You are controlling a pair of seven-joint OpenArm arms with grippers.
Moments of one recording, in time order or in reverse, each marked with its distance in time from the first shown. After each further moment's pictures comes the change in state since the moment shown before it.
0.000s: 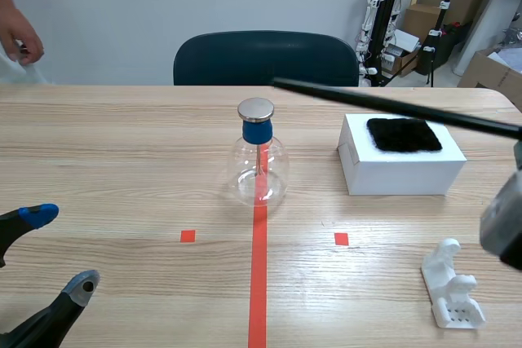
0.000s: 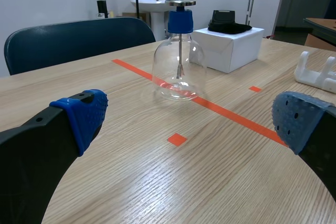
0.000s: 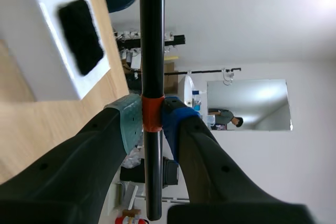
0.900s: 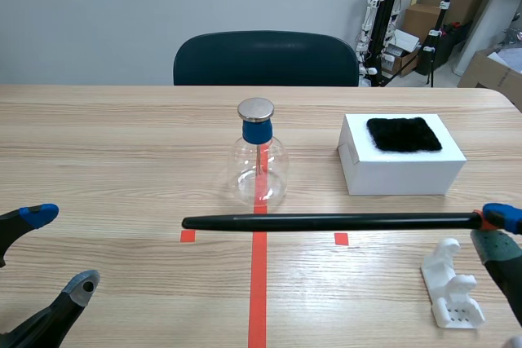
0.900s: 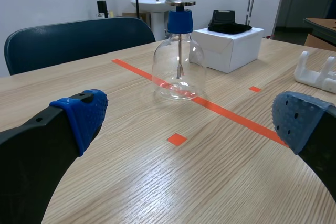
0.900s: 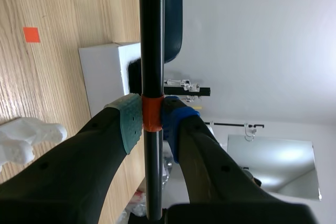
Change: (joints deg) left arm 0.0 0.0 0.0 0.0 0.0 0.0 0.0; right arm -11.2 -2.2 0.1 0.7 -5.2 -2.5 14.4
